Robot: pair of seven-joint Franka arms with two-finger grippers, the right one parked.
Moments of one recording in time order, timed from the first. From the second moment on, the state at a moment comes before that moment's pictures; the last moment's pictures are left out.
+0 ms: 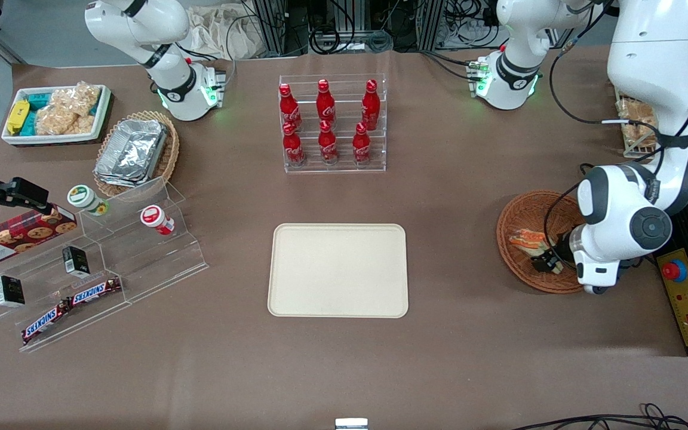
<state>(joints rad) -0.03 0.44 0.02 -1.94 -0.02 2.24 -0.70</state>
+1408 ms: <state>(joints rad) -0.05 0.28 -0.08 -1.50 0.01 1.71 -0.60</state>
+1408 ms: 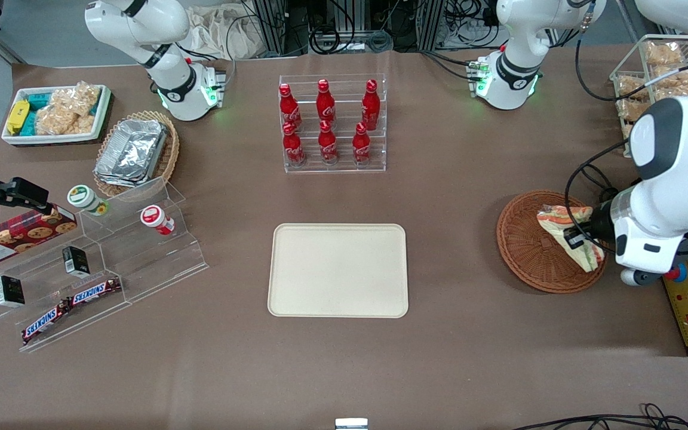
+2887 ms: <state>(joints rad) -0.34 0.82 -0.31 -1.43 0.13 2.28 -0.53</state>
